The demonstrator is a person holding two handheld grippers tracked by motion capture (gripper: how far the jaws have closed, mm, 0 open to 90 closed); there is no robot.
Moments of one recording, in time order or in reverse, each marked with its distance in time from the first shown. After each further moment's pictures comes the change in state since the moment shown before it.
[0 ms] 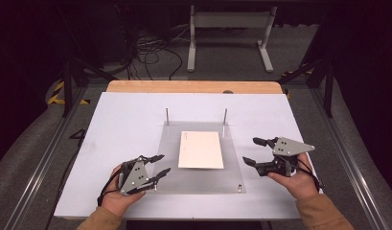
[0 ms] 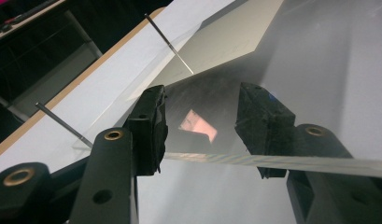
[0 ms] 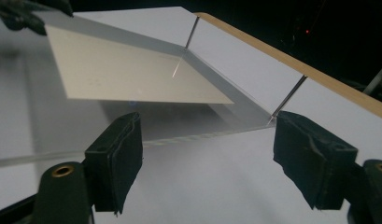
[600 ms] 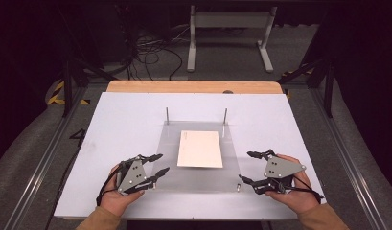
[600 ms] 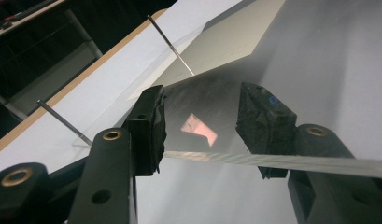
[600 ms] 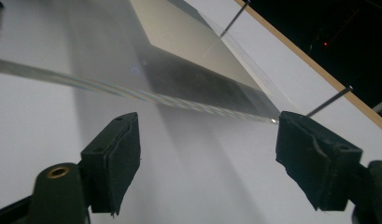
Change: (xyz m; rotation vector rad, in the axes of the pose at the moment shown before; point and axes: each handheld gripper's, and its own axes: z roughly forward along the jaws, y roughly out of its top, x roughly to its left) left arm 0.003 0.000 -0.003 -0.007 -0.002 -0.023; right arm 0.038 -0.005 -0.001 0.068 0.047 -0.205
